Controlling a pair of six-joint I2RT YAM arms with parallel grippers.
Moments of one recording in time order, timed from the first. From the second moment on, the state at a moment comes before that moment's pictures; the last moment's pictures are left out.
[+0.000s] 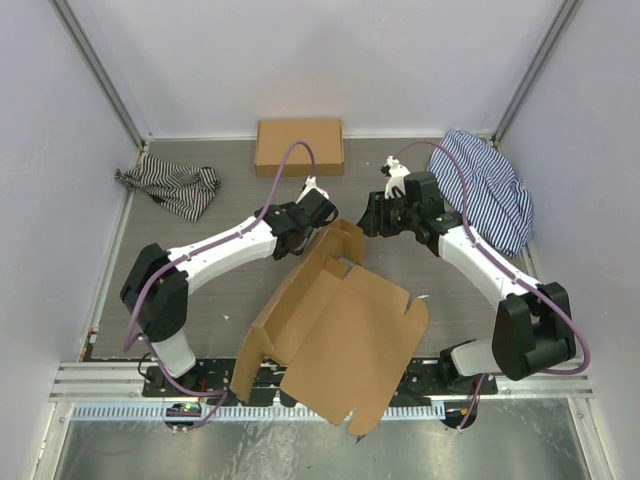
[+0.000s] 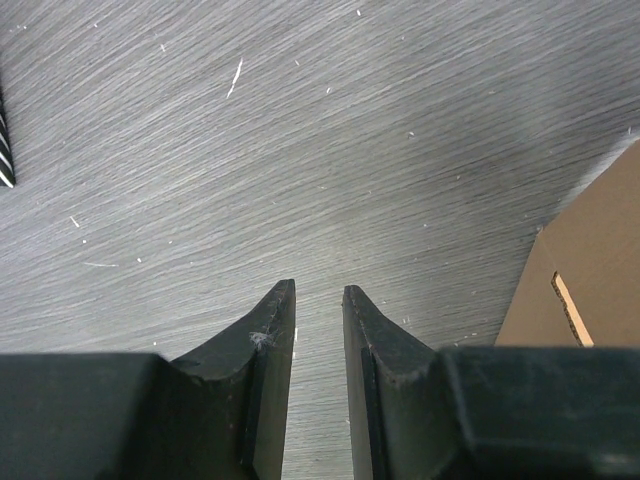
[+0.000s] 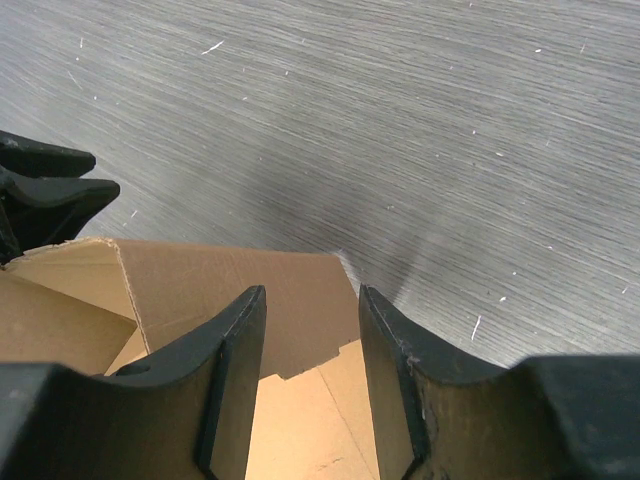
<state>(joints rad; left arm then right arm) -0.85 1.74 1.37 -0.72 -0.51 -0.26 0.32 1.37 0.96 -0.24 -0.39 0.24</state>
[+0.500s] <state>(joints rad) -0.84 1.73 1.33 -0.71 -0.51 -0.27 0.33 1.38 1.00 -0.24 -0.39 0.25</state>
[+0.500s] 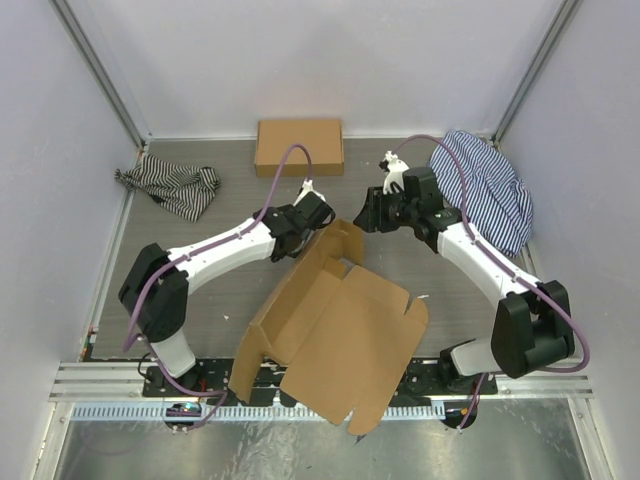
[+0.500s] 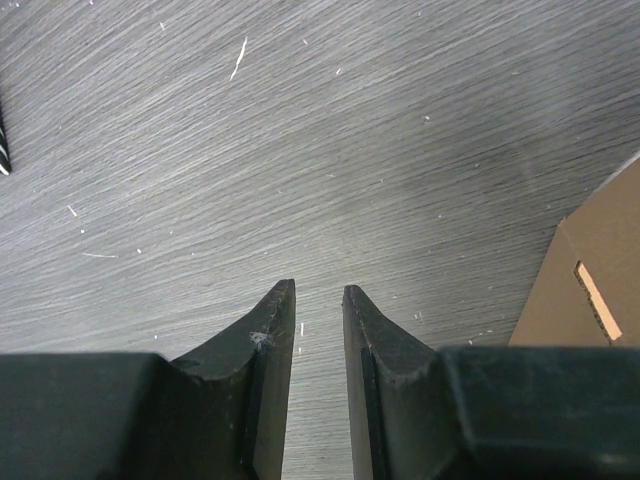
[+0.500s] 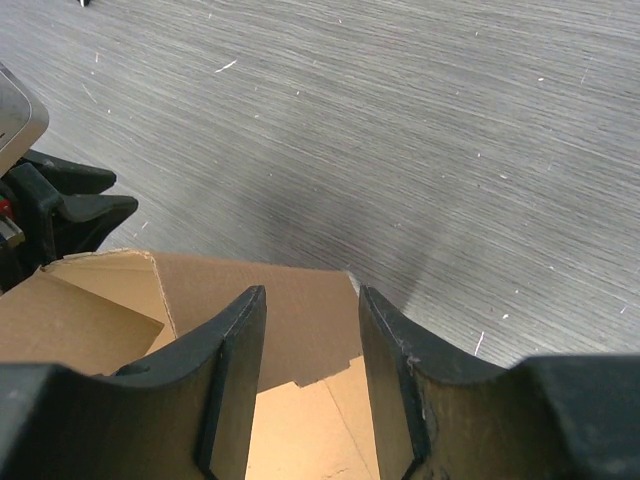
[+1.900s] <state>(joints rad) -0.77 1.66 1.24 -0.69 -0.49 -0.27 0.37 1.43 1.04 -0.28 -0.39 0.24</state>
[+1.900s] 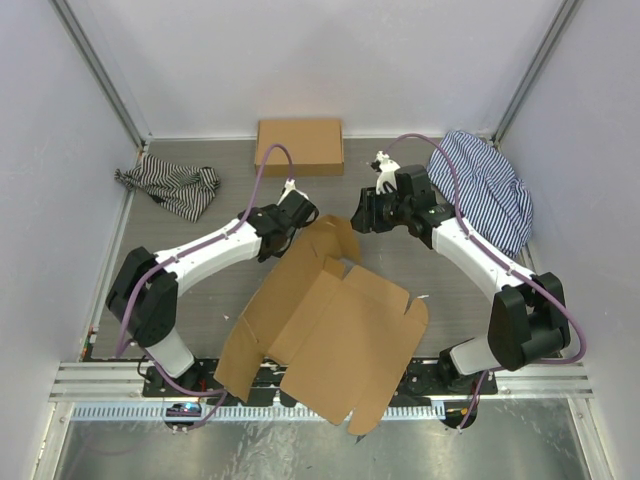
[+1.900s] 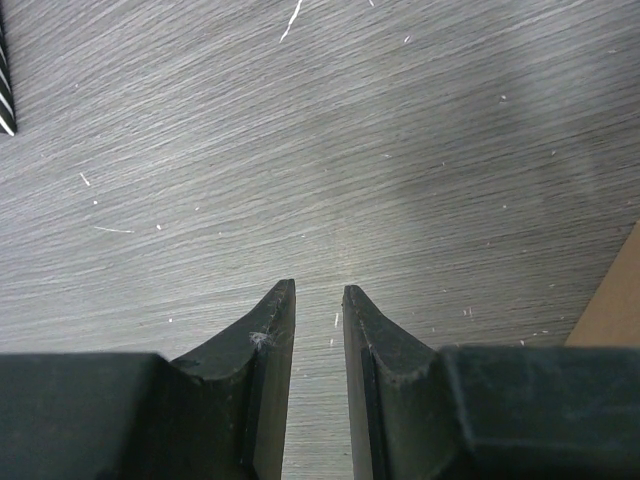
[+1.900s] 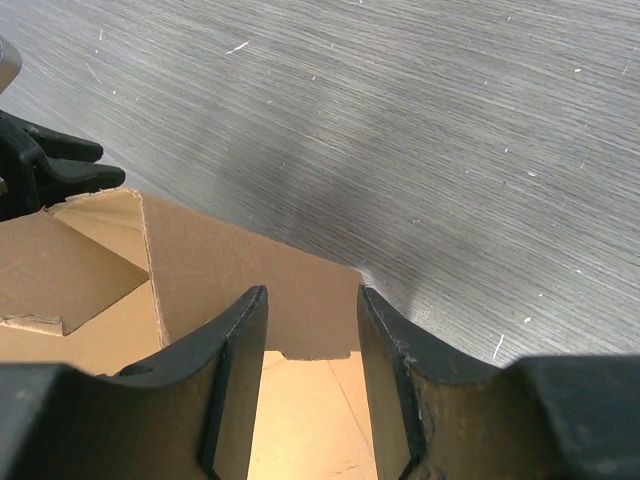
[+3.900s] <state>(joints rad) -1.02 1.72 1.57 -1.16 -0.72 -0.40 0.39 1.40 0.84 -0.15 -0.53 0.19</state>
